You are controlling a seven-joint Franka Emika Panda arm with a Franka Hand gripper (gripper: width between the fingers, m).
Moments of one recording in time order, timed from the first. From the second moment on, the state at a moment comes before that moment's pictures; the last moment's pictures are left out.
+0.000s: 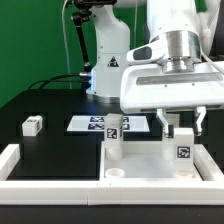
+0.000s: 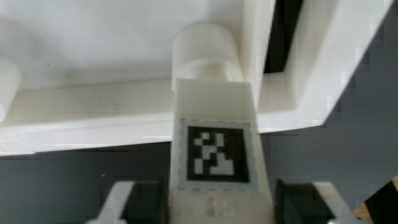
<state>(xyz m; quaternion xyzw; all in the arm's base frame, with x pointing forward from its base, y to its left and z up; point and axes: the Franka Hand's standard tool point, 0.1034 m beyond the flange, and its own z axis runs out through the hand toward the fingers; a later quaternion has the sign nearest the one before) 0.604 0.108 0.088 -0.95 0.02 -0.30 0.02</state>
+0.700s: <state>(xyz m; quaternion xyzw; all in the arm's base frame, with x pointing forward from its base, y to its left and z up) 0.603 0.110 0.085 -0.96 0.02 -0.29 0.02</state>
